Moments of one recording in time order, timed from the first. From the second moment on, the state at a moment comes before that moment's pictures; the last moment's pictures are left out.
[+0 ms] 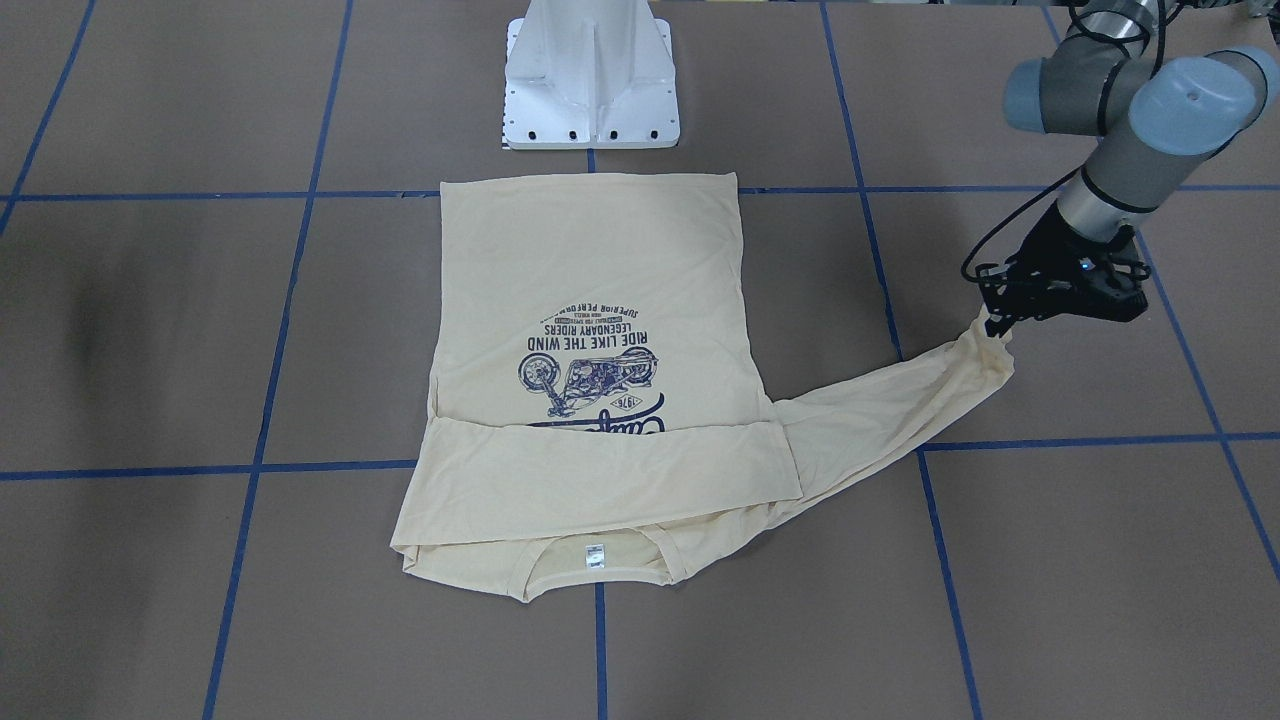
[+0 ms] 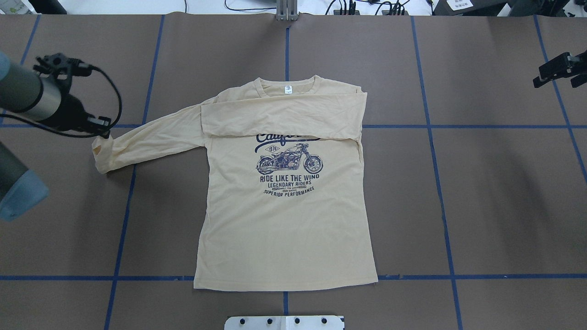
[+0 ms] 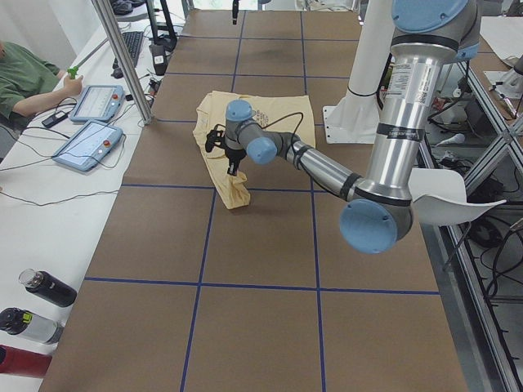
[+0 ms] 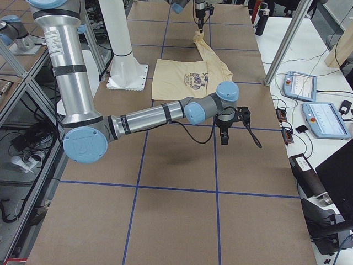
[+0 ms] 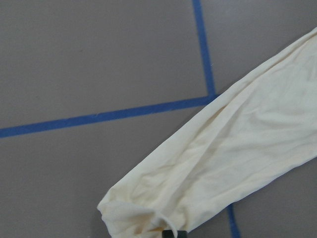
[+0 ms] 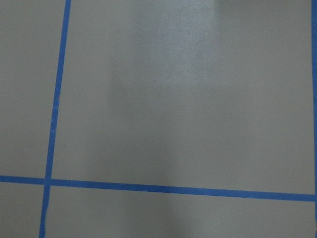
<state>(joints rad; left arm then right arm) -0.91 -1.87 -1.84 -1.71 -2.09 -0.78 1.31 -1.38 1.66 -1.41 2.31 0.45</state>
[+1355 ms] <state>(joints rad) -0.69 -2.89 -1.01 -1.53 -2.09 -1.21 1.31 -1.39 1.66 -1.41 2.31 0.47</state>
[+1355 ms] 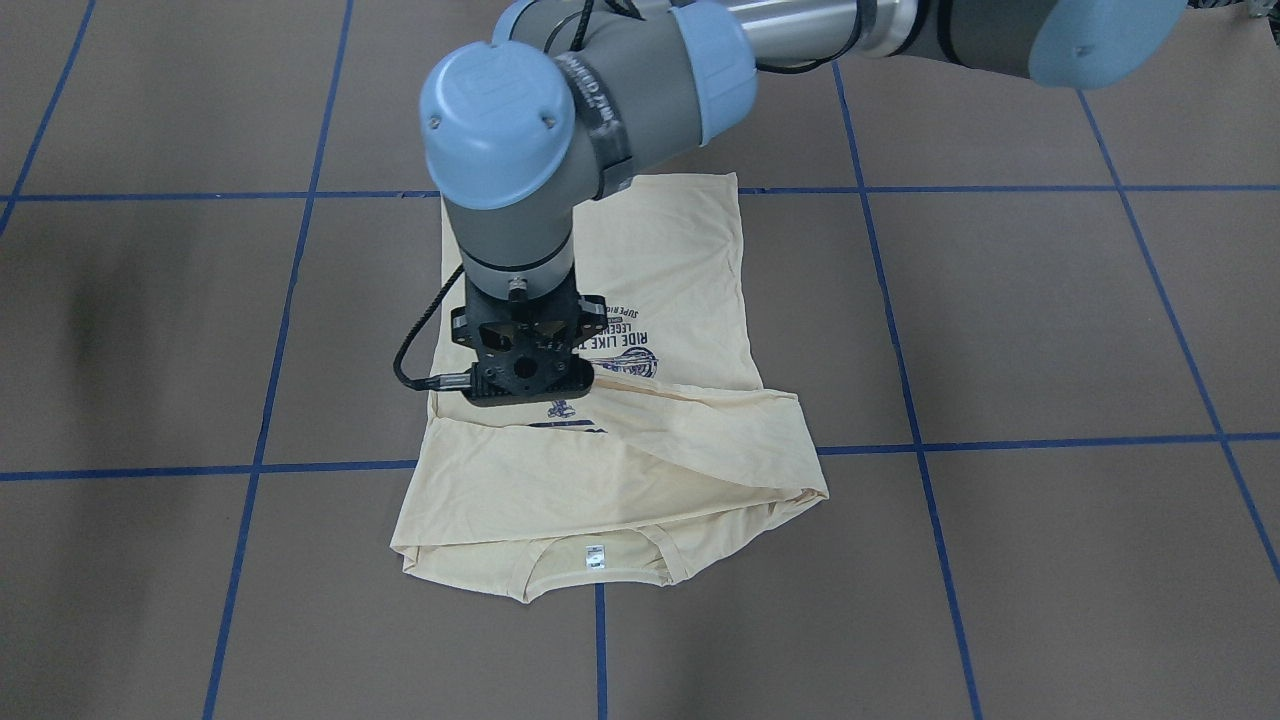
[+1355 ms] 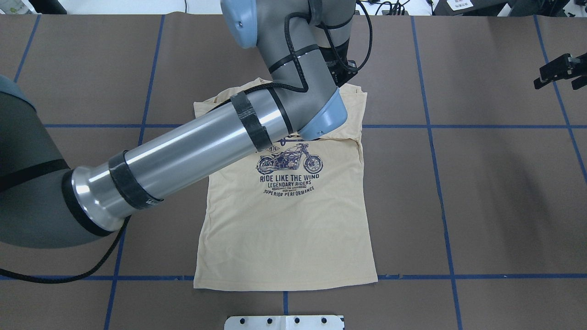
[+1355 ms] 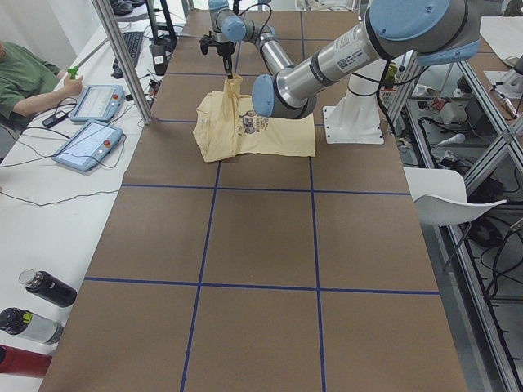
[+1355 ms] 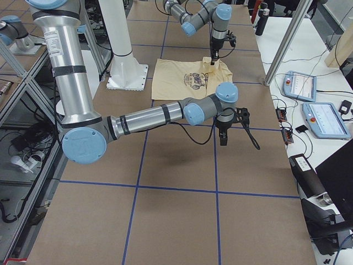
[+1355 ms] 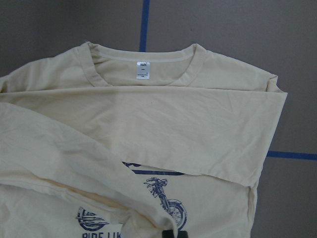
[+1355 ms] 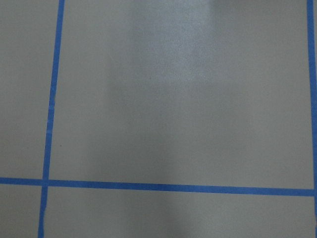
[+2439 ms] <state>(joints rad) -0.64 -2.77 -1.07 -1.85 -2.08 -1.34 1.23 -1.39 1.80 -1.40 2.29 0.75</state>
